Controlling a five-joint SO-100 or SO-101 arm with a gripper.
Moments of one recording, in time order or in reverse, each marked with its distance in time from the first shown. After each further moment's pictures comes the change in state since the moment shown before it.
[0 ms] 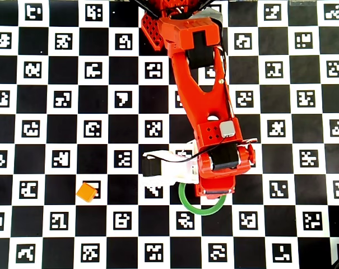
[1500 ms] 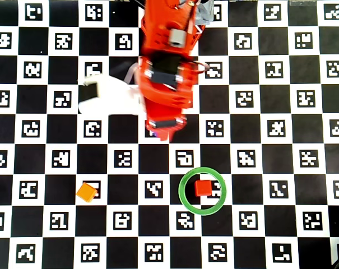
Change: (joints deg) arm 10.0 37.7 22.9 11.5 -18.8
